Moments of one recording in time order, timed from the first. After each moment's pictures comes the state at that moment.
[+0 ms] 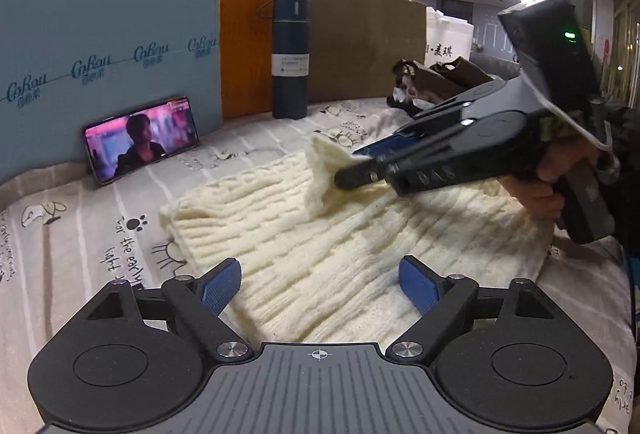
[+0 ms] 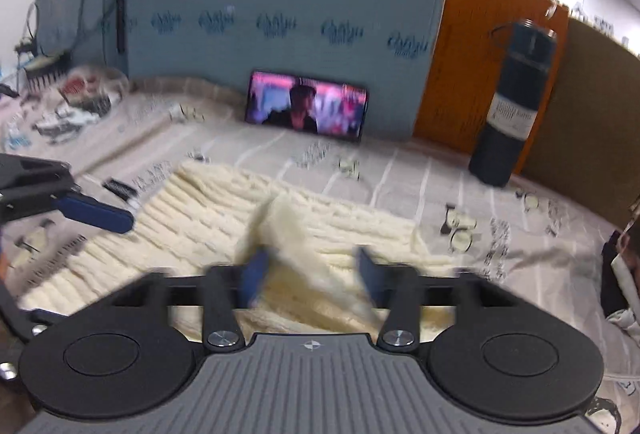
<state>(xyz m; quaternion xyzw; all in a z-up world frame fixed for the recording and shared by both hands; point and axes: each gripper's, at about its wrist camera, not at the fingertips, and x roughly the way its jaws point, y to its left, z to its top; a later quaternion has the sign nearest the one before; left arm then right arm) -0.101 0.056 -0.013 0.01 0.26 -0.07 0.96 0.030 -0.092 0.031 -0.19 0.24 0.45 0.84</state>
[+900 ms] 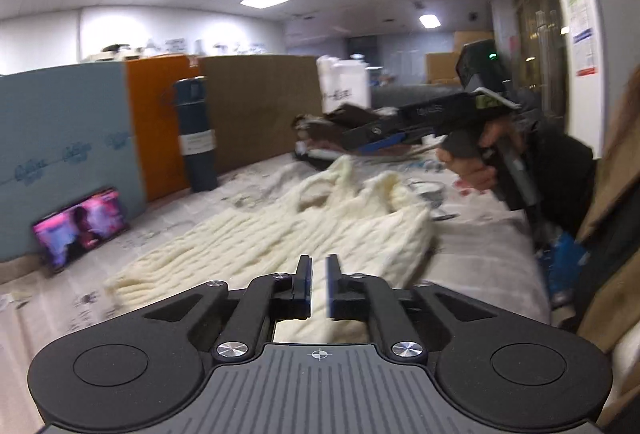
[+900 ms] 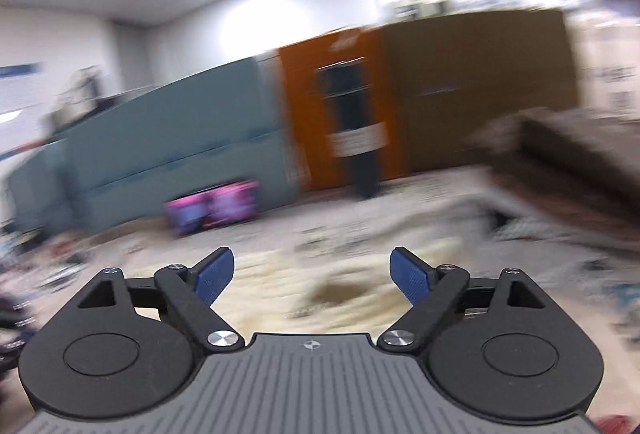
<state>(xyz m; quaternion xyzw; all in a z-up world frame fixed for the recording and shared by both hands) -0.159 0.028 0.006 0.08 0.16 -0.17 0.97 0.051 -0.263 0.048 0.05 0.20 0.44 0.87</state>
